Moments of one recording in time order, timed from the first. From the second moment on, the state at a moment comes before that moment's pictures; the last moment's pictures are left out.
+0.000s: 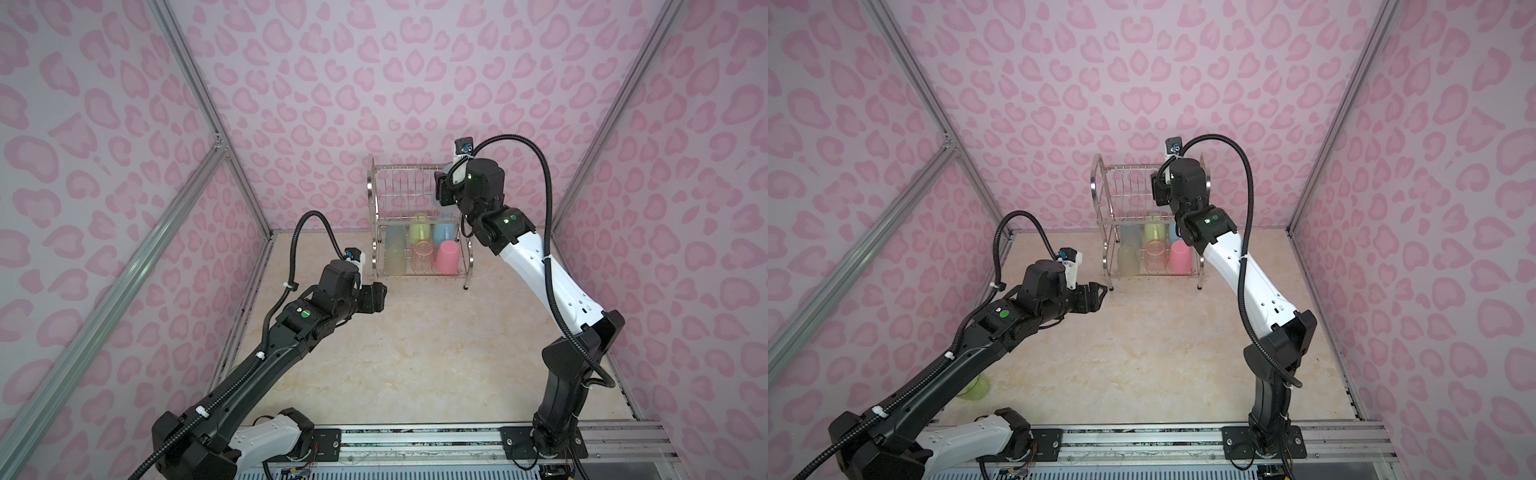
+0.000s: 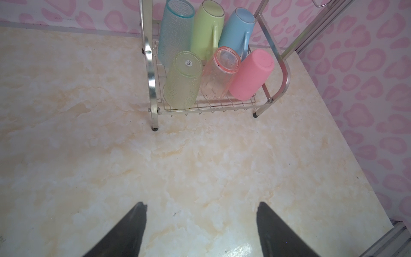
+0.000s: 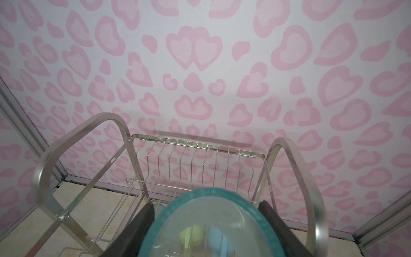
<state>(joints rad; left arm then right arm) -0.58 1.14 1.08 -0.58 -0.05 -0.42 0.52 1.90 2.17 -0.40 0.36 0.01</state>
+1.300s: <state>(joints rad) -0.59 1.12 1.00 -0.53 -0.04 -0.49 0.40 2.23 2.47 -0.49 0.30 0.03</state>
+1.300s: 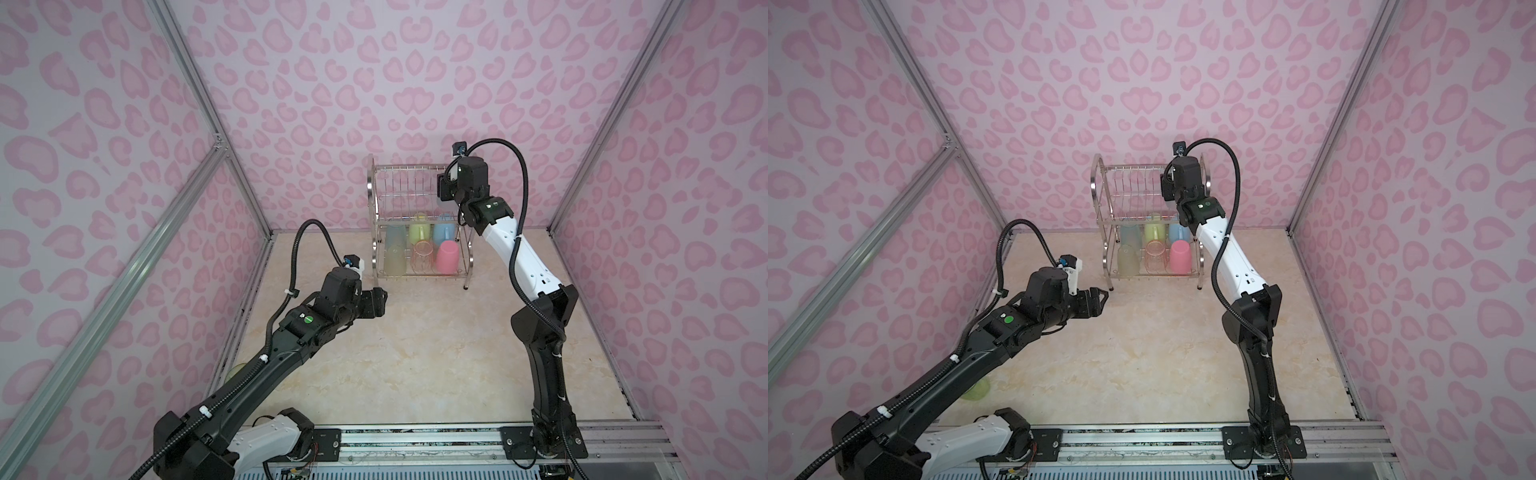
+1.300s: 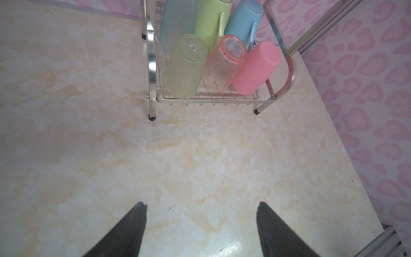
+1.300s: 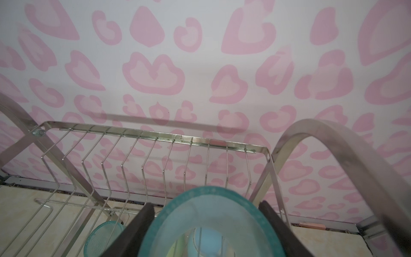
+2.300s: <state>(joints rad) -0.59 1.07 0.98 -0.53 -0.10 -0.49 0.43 2.19 2.56 -0.51 0.30 0.00</state>
